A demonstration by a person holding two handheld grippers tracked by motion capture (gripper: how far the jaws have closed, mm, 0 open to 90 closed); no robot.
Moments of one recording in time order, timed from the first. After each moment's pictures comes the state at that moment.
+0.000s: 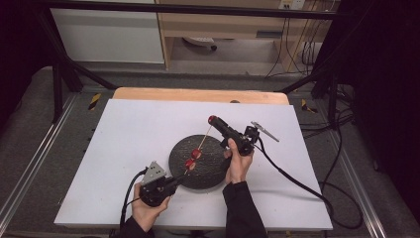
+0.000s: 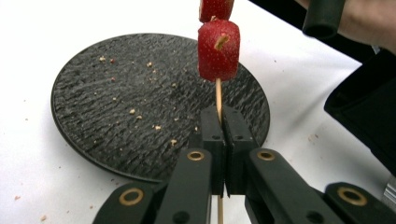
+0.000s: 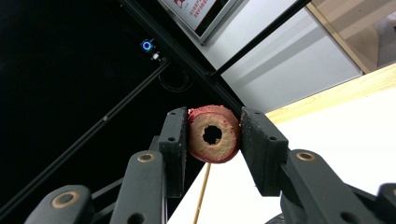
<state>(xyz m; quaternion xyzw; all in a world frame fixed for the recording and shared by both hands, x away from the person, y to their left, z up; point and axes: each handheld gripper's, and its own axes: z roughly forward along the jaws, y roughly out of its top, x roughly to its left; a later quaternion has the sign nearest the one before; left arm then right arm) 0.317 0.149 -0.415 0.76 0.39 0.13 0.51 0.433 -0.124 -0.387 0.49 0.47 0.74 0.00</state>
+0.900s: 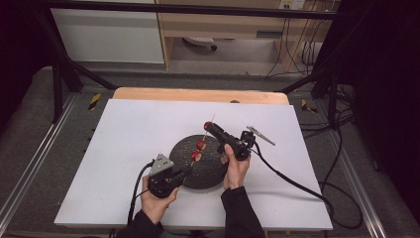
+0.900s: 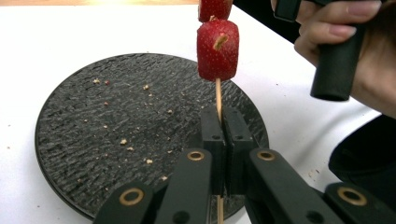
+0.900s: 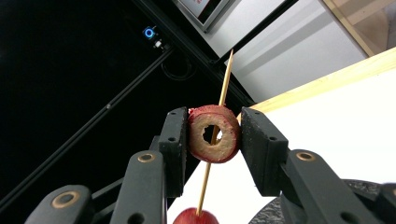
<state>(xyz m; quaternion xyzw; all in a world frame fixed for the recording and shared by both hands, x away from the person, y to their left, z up) 0.335 0.131 -0.406 0.74 0.41 0.13 0.51 0.424 -0.116 -0.396 0.48 0.49 0.73 -0.01</state>
